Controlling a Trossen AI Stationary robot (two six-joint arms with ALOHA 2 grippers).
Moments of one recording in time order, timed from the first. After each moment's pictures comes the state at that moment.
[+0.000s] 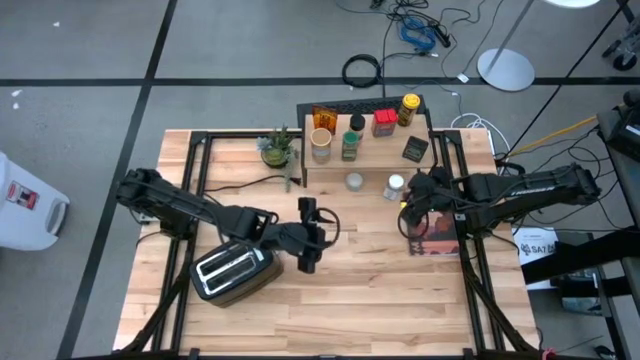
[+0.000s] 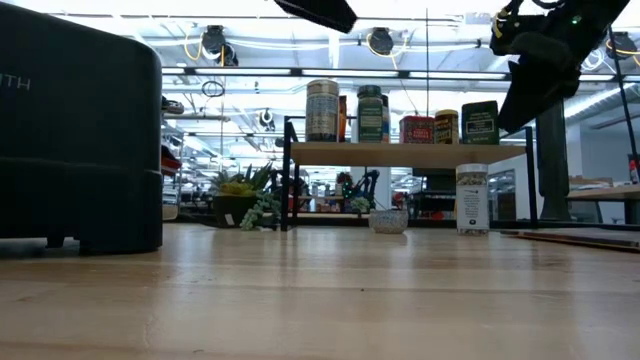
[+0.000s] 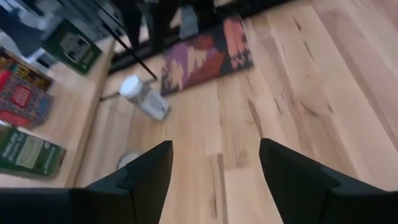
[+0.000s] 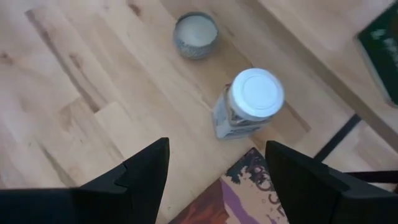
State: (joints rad) left arm -0.30 1.62 1.30 -0.30 -0.45 0.19; right arm 0.08 0.92 0.78 -0.92 0.48 0.64
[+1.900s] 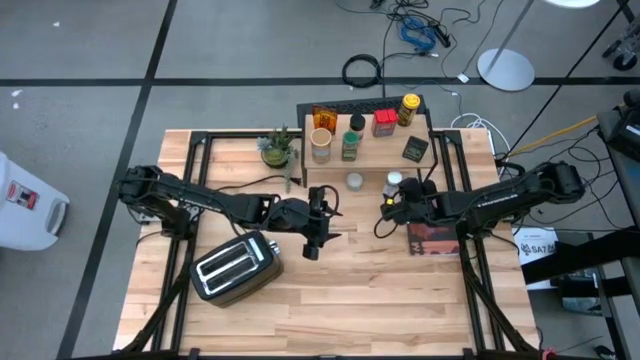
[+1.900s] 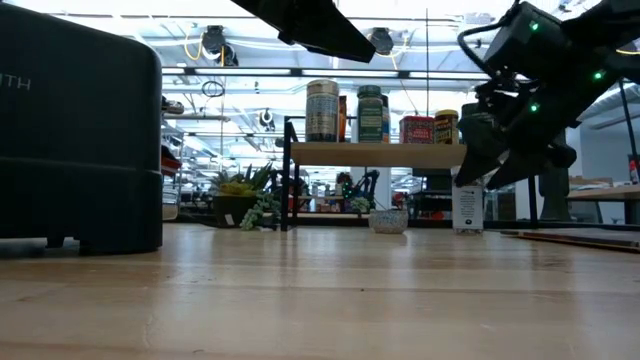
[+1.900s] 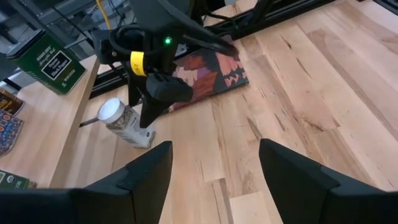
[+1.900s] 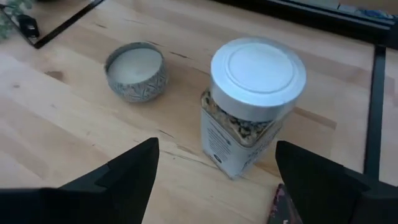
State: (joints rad) left arm -0.14 1.62 1.15 -0.01 -0.19 0.32; right arm 0.05 1.17 0.46 -0.32 0.77 0.97
